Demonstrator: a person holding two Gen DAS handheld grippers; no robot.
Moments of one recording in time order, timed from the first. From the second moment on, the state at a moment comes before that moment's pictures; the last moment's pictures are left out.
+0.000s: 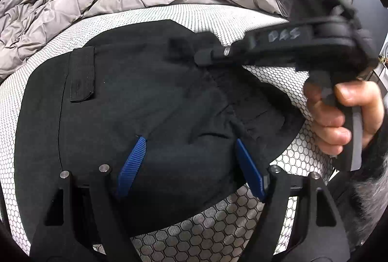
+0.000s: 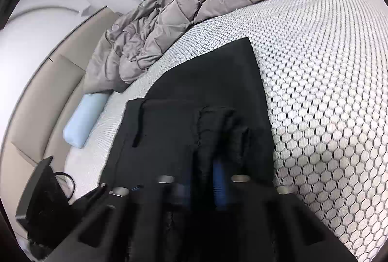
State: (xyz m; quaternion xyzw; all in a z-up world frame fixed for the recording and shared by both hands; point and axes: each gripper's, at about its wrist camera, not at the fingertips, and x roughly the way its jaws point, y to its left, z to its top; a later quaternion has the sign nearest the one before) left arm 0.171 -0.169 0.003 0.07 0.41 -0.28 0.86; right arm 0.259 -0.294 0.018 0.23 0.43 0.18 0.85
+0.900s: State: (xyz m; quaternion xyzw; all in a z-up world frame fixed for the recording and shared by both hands) left arm 0.224 0.038 0.038 -0.12 0.41 -0.11 0.90; right arm 0.221 -0.315 0.018 0.24 0.46 0.20 0.83
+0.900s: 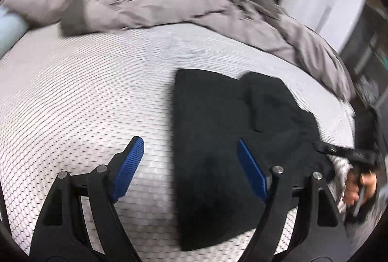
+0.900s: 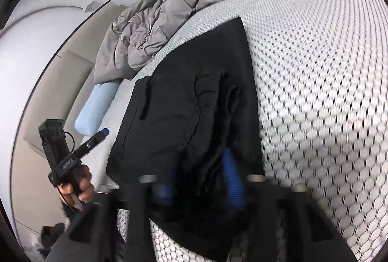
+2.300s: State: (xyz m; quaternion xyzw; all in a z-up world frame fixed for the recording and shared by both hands) left arm 0.182 -0.008 0.060 0.01 0.34 -0.08 0.94; right arm 0.184 -0.288 0.062 0.09 0.39 0.11 0.91
